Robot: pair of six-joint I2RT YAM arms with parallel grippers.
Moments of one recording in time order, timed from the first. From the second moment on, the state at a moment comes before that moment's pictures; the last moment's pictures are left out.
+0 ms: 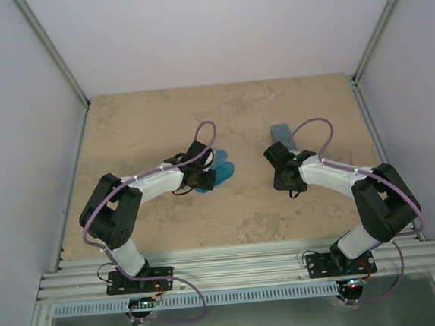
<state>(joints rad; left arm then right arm) -0.62 1.72 0.95 -0.33 0.02 -0.26 0.57 1.55 0.86 -0.65 0.30 0.75</state>
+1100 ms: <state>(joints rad) -0.62 1.36 0.83 -0.26 0.14 -0.42 0.58 1.54 0.79 -0.37 -0.41 0.62</state>
